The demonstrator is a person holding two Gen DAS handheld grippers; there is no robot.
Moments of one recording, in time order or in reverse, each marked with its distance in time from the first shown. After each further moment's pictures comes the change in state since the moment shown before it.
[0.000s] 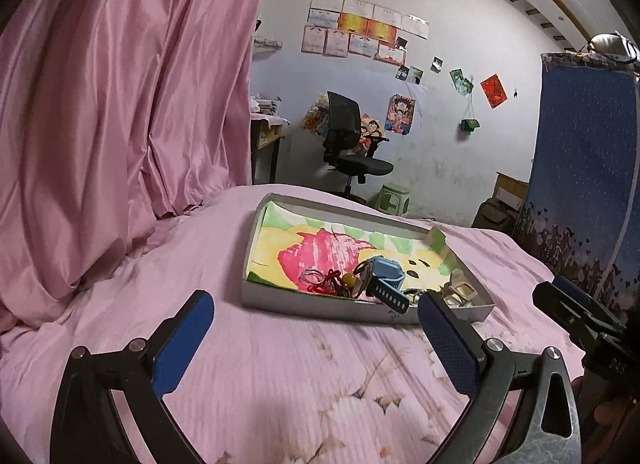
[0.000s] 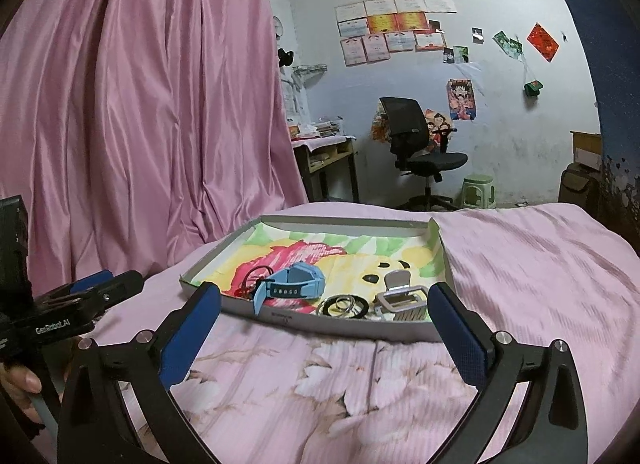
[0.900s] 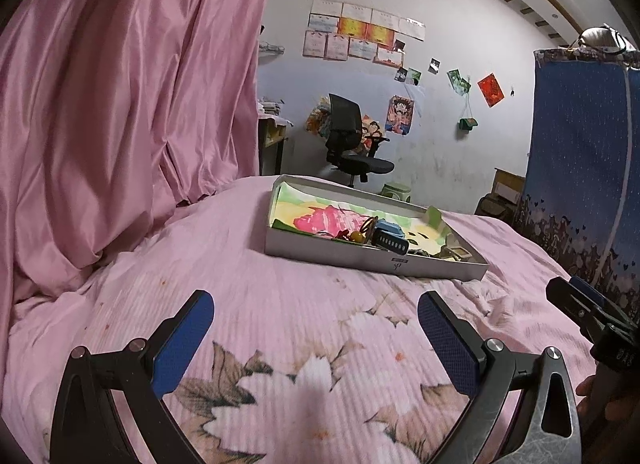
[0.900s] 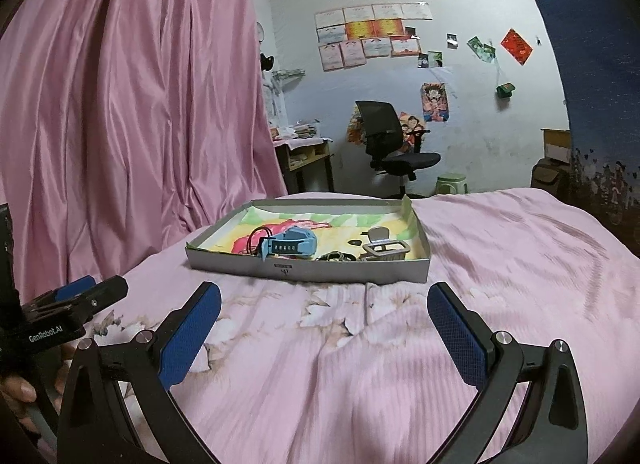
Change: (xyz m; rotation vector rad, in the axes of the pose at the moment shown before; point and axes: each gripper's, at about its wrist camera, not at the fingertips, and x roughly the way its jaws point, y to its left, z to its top) left arm -0.050 0.015 -0.049 0.014 -0.021 0.010; right arm -0.059 0.018 -0.053 0.017 -0.029 -0.101
